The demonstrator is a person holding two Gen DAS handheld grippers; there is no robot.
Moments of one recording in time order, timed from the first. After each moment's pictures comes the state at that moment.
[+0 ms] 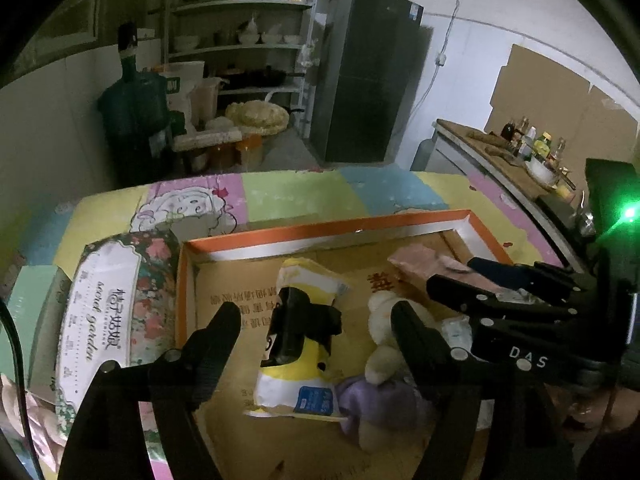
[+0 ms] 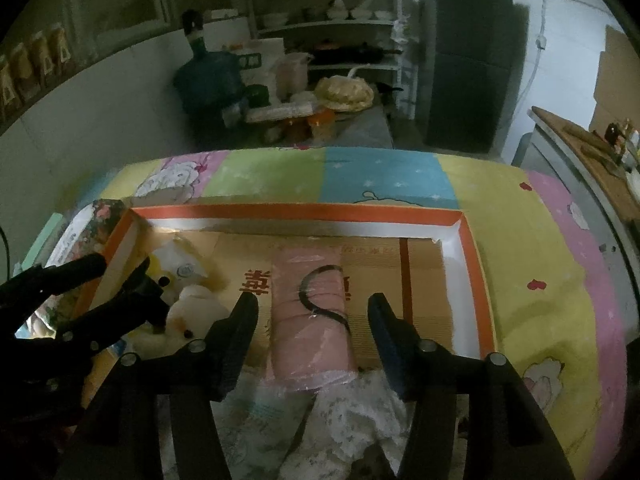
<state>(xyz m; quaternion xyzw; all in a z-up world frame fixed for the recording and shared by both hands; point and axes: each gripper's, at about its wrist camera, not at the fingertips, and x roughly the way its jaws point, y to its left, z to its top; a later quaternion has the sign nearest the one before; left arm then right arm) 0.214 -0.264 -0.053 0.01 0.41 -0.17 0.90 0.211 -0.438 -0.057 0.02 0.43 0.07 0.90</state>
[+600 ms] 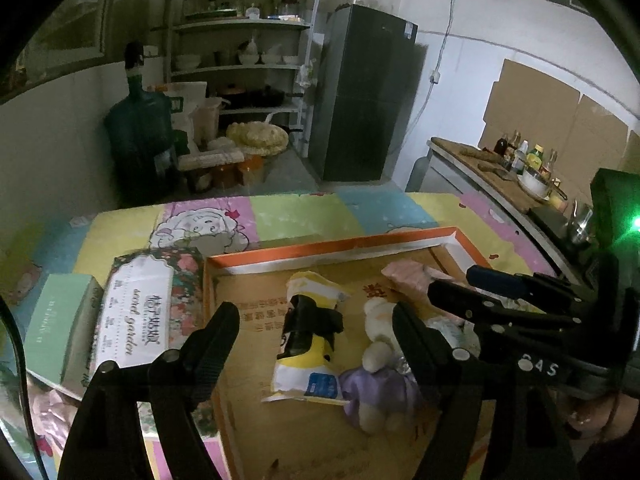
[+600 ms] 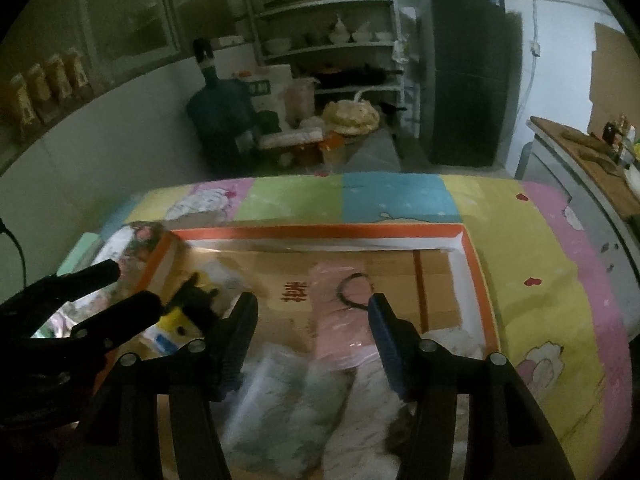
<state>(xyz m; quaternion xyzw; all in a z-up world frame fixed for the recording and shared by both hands) 0.193 -0.248 -0.031 0.00 0.37 -0.17 0.91 0.182 -0.425 -0.028 0.05 0.39 0.08 0.92</state>
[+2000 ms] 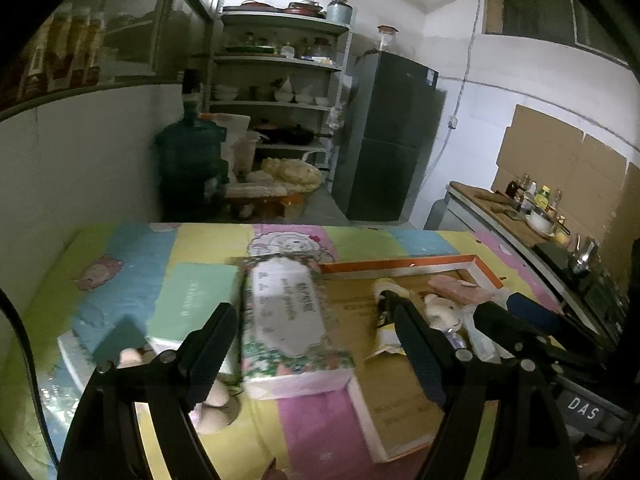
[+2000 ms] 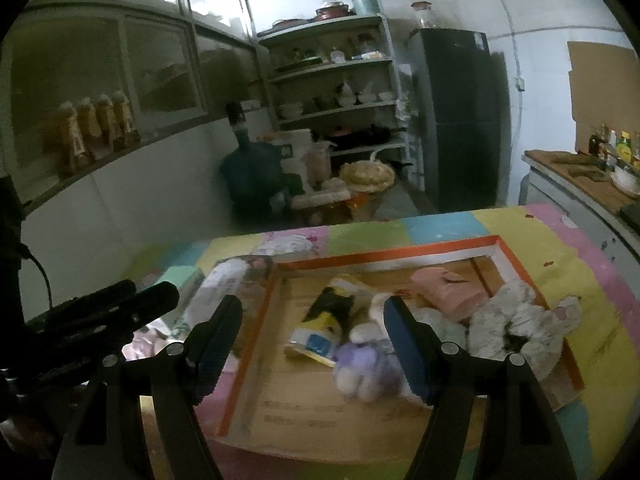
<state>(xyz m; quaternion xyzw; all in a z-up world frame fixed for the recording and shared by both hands) 0.131 -0.134 0.002 -0.03 0.31 -0.14 0.94 0.089 -0.326 0.011 0.09 0.27 0.07 0.96</state>
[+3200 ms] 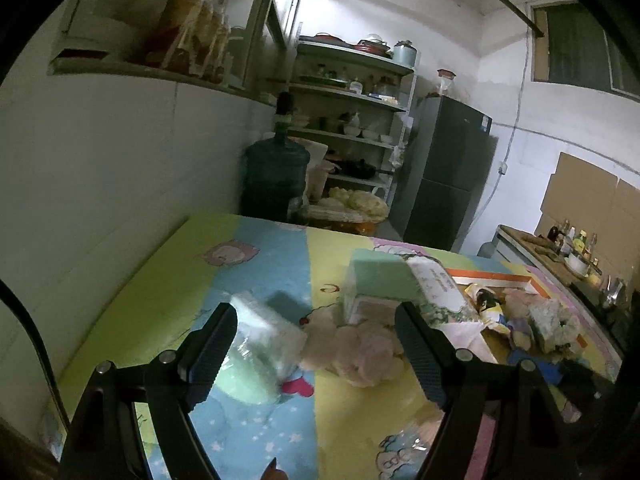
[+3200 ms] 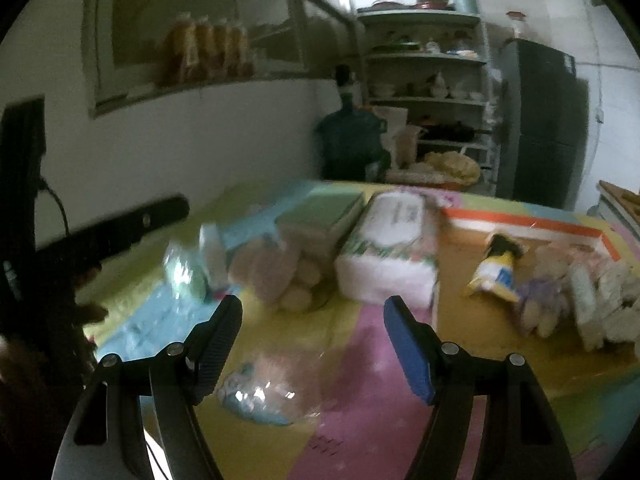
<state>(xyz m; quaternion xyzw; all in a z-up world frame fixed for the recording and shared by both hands) 0.062 0.022 -0.013 -0.08 0.25 -0.05 0.96 0.037 -0.180 -0.035 0.00 0.29 0.20 0.93</state>
